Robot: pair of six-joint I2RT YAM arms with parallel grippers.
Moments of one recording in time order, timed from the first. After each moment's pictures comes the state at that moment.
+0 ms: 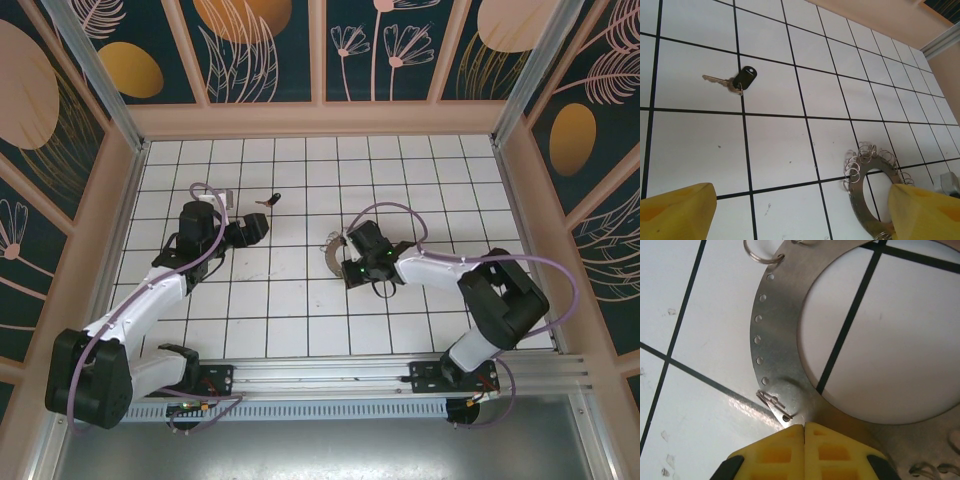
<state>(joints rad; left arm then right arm) -0.28 1.15 0.64 -0.02 0.26 -0.51 0.72 1.56 0.77 -0.26 -0.12 0.34</state>
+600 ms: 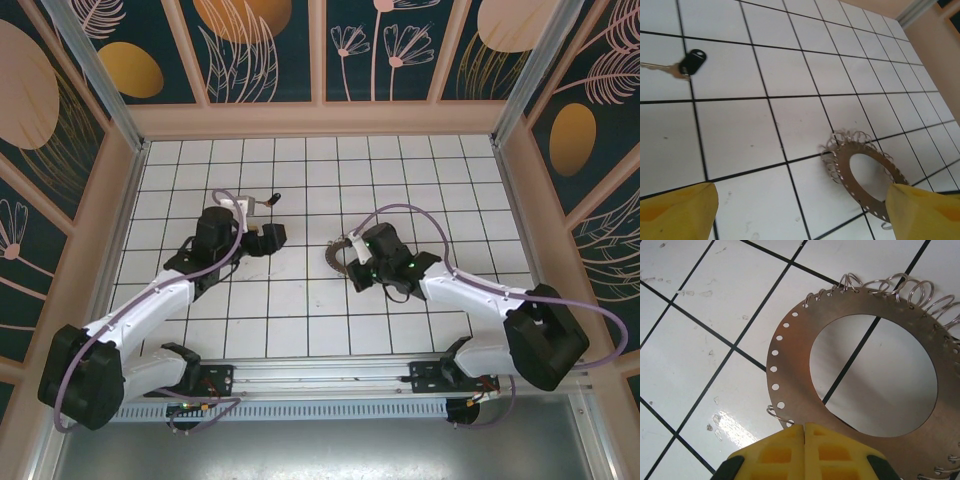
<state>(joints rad) -0.46 1.15 0.64 -0.01 0.21 -0.50 0.74 1.29 0.67 -0.25 -0.12 0.17</state>
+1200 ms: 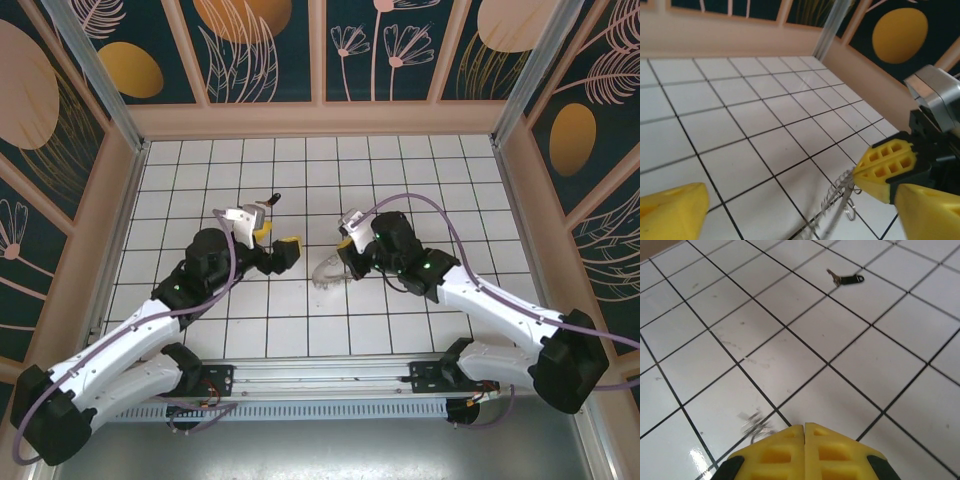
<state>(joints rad) -0.67 0.88 0.59 0.08 0.15 -0.37 0.78 1.13 0.77 -0.22 -0.15 -0.03</state>
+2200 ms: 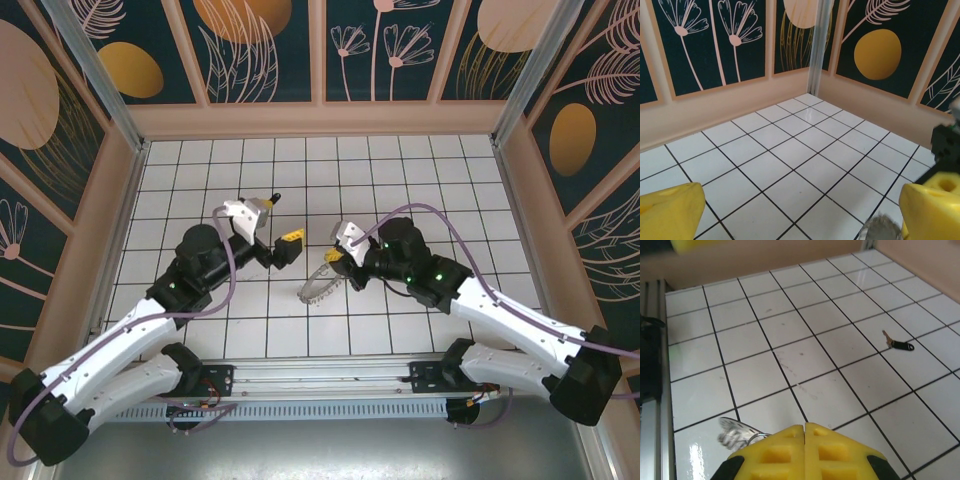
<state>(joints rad) -0.69 0.85 0.63 0.16 0.14 -0.11 0.86 1.01 0.77 -0.19 -0.31 -0.19</state>
